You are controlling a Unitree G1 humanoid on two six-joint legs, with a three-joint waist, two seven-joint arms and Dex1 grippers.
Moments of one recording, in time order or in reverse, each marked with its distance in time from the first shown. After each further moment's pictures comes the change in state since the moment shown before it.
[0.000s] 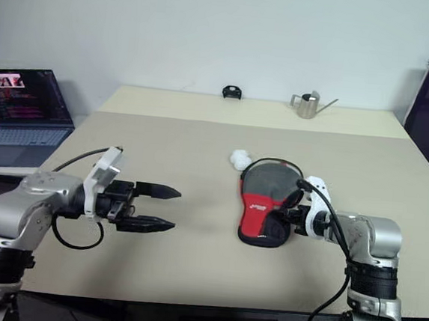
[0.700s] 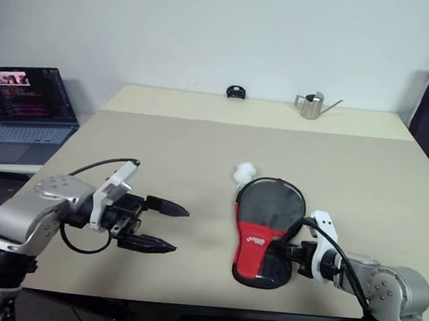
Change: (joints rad) left arm -0.002 0.027 -0.092 -0.055 0.000 0.000 -0.058; right arm 0.337 -0.012 -0.125 -0.348 0.351 0.116 -0.191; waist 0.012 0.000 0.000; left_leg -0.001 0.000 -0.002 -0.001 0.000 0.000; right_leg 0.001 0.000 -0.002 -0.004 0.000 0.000
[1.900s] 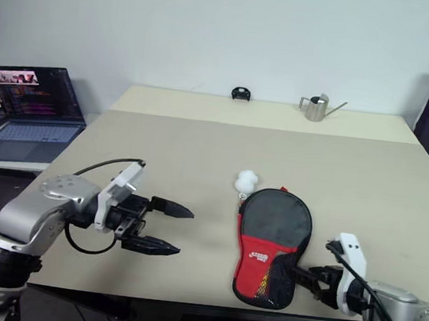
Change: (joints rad) left arm -0.013 -0.021 -0.012 -0.019 -0.001 0.016 0.007; right arm 0.209 -0.172 -0.159 -0.095 0.415 -0.063 -0.272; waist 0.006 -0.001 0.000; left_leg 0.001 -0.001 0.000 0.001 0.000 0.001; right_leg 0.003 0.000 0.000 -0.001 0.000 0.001
